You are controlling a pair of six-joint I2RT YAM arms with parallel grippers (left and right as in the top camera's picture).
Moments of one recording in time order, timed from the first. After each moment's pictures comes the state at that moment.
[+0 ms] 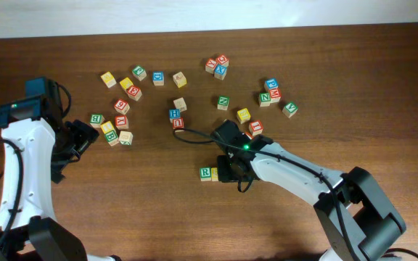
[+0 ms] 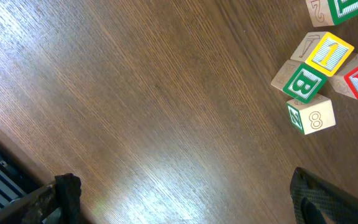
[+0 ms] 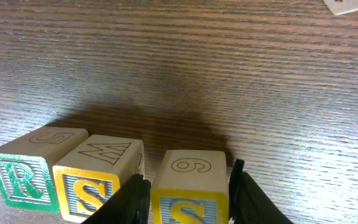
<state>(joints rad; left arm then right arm) 0.25 1.62 1.41 -1.31 -0.12 -0.73 0.65 1.77 1.03 -0.62 -0.06 0.63</state>
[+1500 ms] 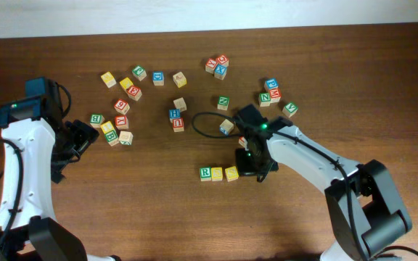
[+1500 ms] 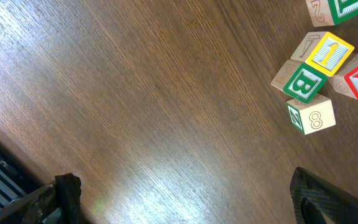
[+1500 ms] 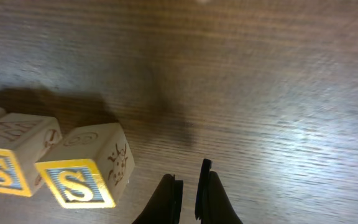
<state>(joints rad) 0.25 1.62 1.41 -1.31 -0.12 -0.73 0.48 1.78 1.09 -0.84 -0.13 0.44</state>
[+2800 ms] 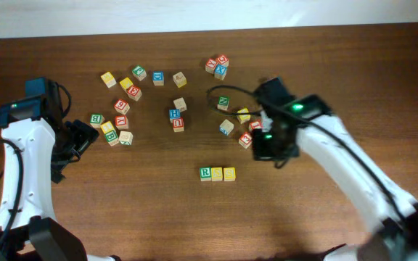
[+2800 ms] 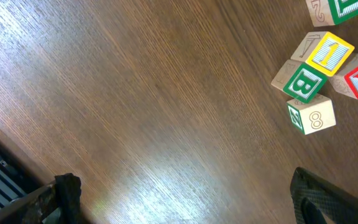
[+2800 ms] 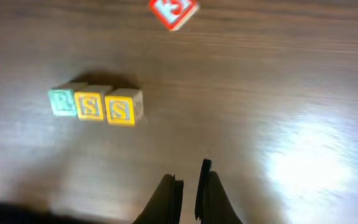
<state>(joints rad) 0.25 1.62 1.41 -1.31 -0.12 -0.73 0.37 1.56 1.36 -1.23 -0.14 0.38</state>
